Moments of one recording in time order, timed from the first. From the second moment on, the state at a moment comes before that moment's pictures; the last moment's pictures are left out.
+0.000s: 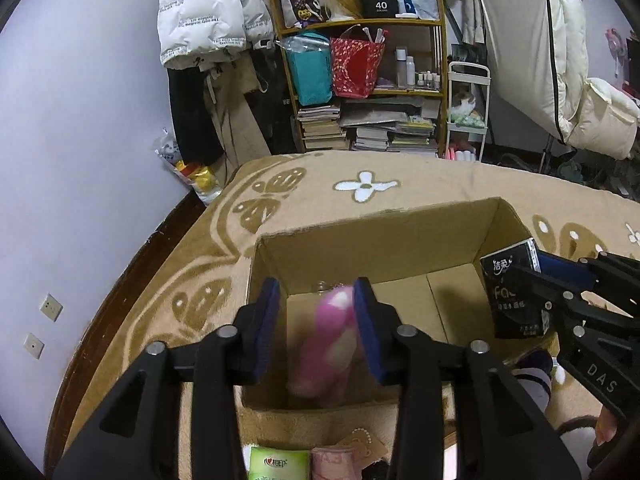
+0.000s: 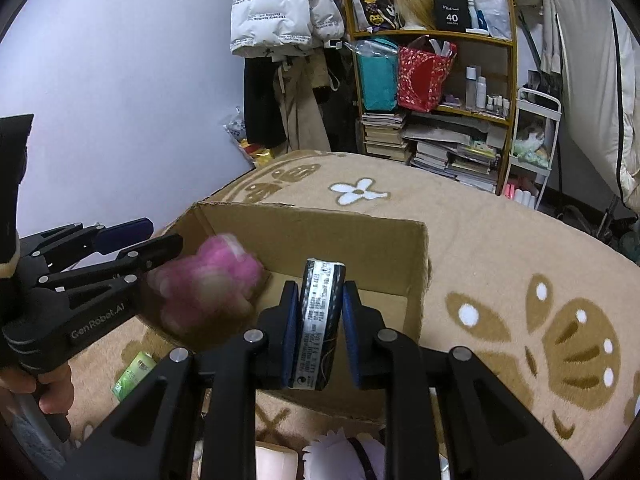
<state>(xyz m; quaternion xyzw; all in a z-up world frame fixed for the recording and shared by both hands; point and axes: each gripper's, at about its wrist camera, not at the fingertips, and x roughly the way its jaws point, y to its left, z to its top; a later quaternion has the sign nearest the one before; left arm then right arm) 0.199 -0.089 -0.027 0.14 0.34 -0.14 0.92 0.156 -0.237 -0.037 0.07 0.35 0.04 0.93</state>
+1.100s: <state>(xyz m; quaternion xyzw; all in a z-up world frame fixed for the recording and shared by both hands) 0.111 -0.001 0.032 0.10 0.35 -0.04 0.93 0.071 -0.230 0.026 0.11 0.32 0.01 0.94</state>
